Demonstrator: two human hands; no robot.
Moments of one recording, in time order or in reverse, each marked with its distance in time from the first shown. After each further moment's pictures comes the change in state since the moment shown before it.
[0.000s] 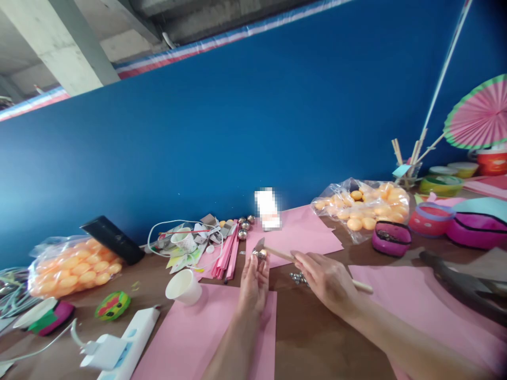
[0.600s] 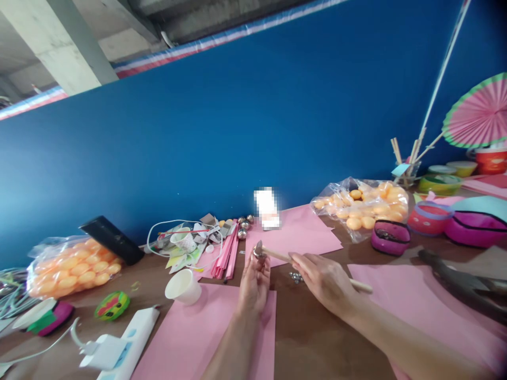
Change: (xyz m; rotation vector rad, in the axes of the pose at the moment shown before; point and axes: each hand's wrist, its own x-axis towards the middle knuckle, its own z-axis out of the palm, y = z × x) left_hand -0.002 0.001 0.001 -0.043 -0.086 -0.042; right_hand 0.001 -0.001 0.001 0.003 -0.043 -0.009
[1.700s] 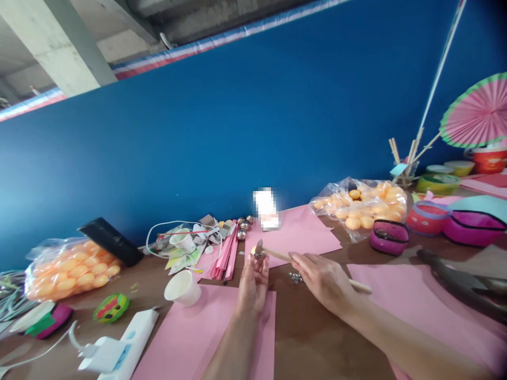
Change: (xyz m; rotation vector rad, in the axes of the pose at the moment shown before) left_hand 0.003 0.001 -0.002 0.020 0.048 -0.001; right_hand 0.000 0.001 0.003 -0.020 0.059 -0.009
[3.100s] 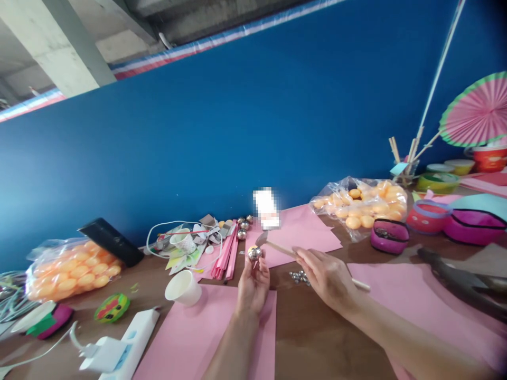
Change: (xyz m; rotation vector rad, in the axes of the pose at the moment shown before) left_hand -0.003 0.009 0.001 -0.199 -0.044 -0.189; right_hand 0.000 0.001 -0.003 0.024 0.040 0.049
